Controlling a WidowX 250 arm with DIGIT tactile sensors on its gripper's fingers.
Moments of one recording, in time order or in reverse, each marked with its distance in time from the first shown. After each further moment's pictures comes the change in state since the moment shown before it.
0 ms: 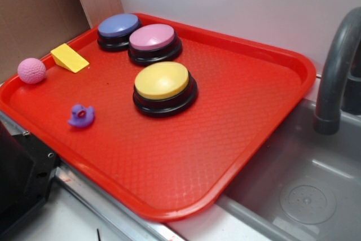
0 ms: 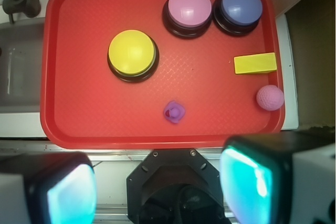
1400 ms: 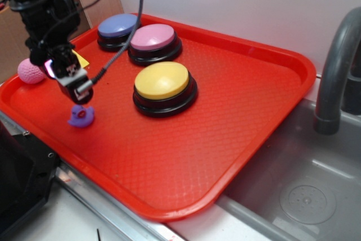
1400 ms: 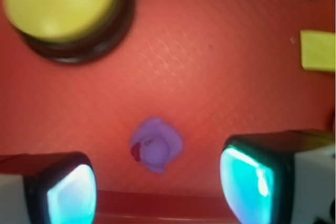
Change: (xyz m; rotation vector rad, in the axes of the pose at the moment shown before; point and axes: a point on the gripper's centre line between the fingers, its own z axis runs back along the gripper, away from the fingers) arm 0.002 0.031 -0.178 0.053 0.105 -0.079
